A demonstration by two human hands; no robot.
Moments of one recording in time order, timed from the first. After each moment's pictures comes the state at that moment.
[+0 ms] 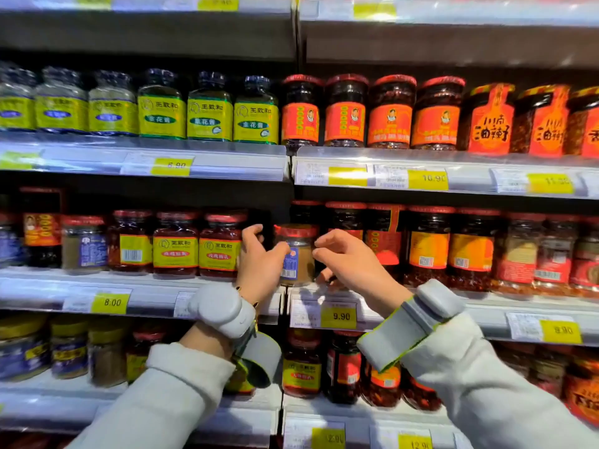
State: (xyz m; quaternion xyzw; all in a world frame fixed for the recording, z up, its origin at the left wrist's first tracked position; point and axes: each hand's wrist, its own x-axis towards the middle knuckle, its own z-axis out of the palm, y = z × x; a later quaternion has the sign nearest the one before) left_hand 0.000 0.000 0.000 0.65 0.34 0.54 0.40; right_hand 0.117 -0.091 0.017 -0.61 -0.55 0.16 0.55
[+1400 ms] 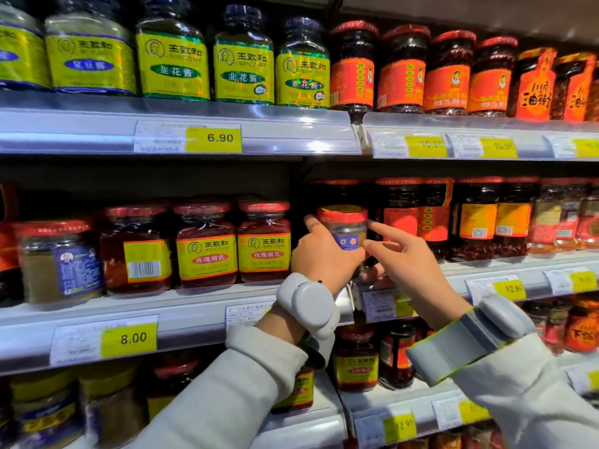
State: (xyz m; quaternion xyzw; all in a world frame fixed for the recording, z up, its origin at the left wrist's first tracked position) left_hand 0.001 0.035 -0.001 0.82 0.33 0.41 0.23; right_hand 0.071 -0.062 -0.009 -0.65 -0.39 0.03 0.65
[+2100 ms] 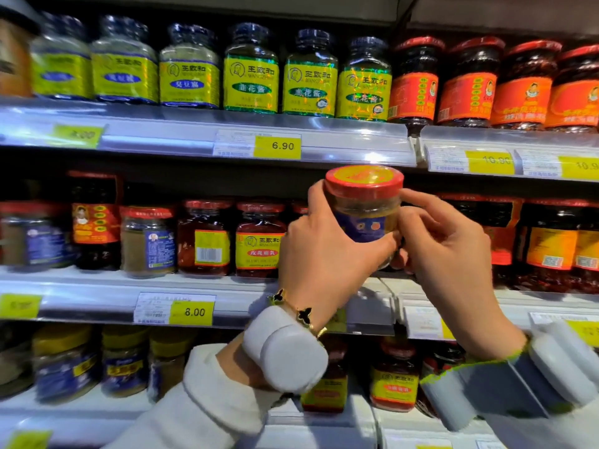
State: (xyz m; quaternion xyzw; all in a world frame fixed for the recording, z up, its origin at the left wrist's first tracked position) left_hand -0.093 0.004 0.024 0.75 0.27 0.58 0.18; right_hand 0.013 -0.065 0.023 -0.52 -0.51 -0.15 0.68
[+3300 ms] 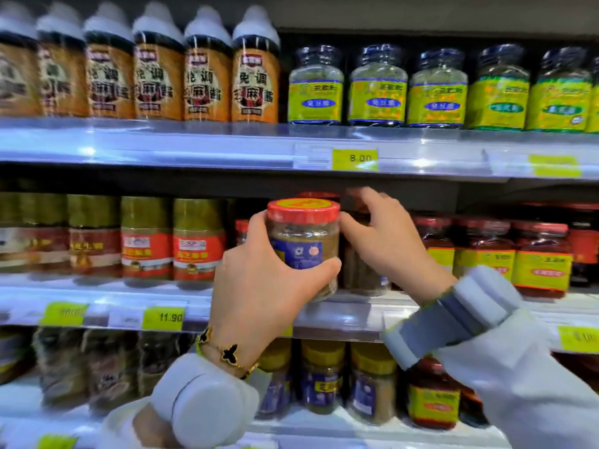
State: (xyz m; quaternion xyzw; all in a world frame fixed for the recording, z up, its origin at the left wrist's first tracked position) left_hand -0.403 0.171 0.005 0.73 0.36 0.56 0.14; right_hand -0.248 0.141 0.050 -0.66 -0.57 -0.20 0.44
